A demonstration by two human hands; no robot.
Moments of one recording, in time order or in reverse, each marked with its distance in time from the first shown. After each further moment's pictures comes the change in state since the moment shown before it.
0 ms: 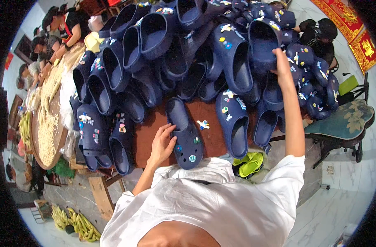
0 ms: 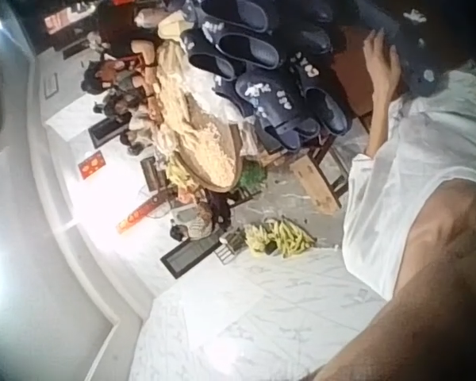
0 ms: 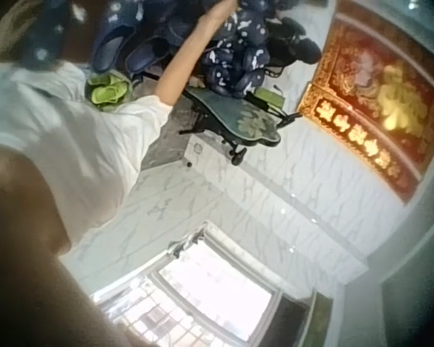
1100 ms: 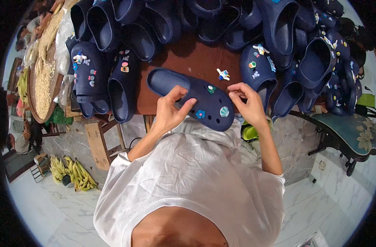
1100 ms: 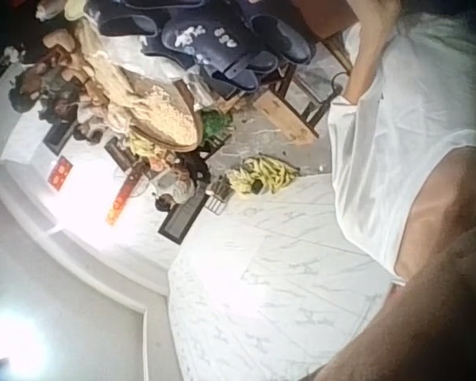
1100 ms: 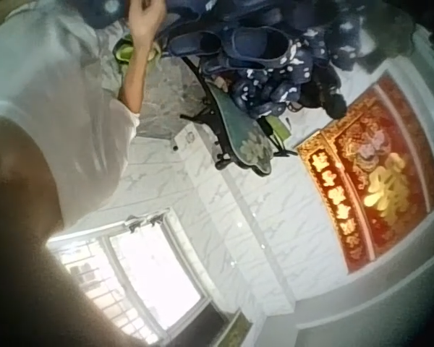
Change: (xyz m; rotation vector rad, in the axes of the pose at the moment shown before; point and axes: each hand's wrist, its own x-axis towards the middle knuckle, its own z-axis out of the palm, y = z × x) left_hand -0.034 0.044 -0.003 -0.198 0.107 -0.075; right_hand -0.270 0.093 0.090 -0.335 -0.772 -0.169
